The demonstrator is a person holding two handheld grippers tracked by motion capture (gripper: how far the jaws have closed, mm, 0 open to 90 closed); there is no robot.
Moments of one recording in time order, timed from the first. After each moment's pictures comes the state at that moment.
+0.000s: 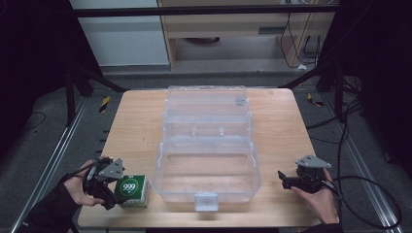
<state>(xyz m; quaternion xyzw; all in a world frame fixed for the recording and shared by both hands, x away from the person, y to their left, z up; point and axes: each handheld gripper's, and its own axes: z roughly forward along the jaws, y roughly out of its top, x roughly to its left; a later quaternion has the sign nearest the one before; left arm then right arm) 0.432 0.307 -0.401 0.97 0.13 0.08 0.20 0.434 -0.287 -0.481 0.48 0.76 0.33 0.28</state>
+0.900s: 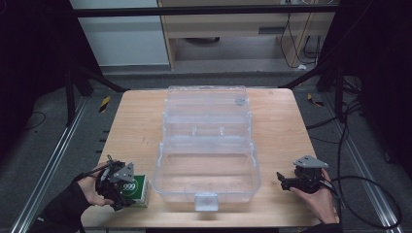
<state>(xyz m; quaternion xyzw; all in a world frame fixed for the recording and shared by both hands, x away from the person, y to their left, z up) 0.443 0.291 -0.428 0.98 0.11 0.06 0.16 0.436 -0.284 -0.484 0.48 0.77 0.32 0.27</state>
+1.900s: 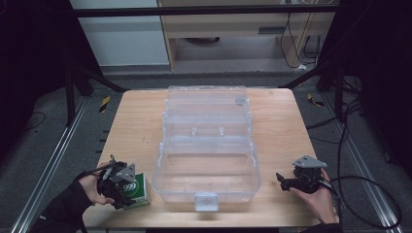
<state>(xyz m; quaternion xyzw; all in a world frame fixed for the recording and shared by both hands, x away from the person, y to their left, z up) 0.445 0.290 -0.429 0.98 0.11 0.03 0.14 0.437 -0.283 -0.486 0.47 0.78 0.32 0.27</state>
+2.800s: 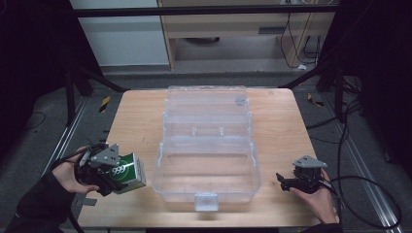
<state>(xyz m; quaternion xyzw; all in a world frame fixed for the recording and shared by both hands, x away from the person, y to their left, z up) 0.438 0.299 -0.335 0.96 0.12 0.10 0.22 0.437 -0.284 -0.487 0.47 0.78 0.32 0.27</state>
